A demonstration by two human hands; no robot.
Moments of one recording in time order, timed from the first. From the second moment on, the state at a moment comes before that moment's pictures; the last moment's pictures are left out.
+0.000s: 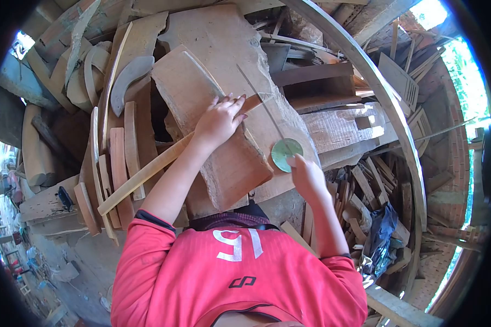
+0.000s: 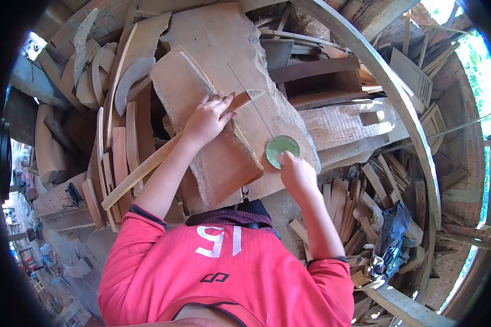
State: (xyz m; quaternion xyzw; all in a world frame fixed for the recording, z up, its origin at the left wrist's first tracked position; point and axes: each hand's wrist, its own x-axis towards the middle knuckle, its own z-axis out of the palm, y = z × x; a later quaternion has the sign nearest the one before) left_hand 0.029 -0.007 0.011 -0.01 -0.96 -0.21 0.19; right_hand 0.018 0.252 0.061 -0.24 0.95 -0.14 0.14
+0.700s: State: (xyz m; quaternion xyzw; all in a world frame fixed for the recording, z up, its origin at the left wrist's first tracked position) left_hand 0.028 -0.010 0.011 -0.02 -0.95 -0.27 0.16; right_hand -0.037 0.172 0.028 -0.29 0.94 -0.20 0.06
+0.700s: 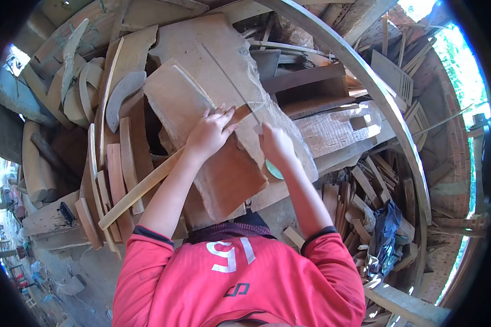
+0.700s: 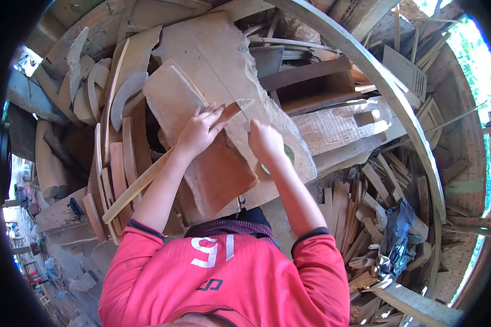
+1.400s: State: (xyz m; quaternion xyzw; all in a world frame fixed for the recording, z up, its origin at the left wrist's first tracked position) left_hand 0.027 -0.011 0.012 -0.03 -0.95 -0.27 0.18; right_hand -0.037 0.168 0.058 -0.30 0.93 -0.17 0.10
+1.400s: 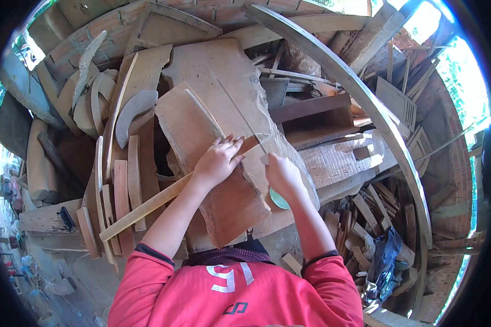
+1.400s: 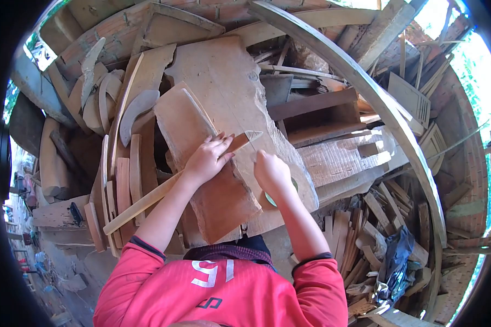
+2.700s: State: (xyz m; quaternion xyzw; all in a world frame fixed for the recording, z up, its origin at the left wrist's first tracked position) left_hand 0.030 -0.008 0.016 -0.01 -0.94 -0.28 0.18; right_hand 0.029 0.276 0.073 -0.24 0.94 -0.16 0.18
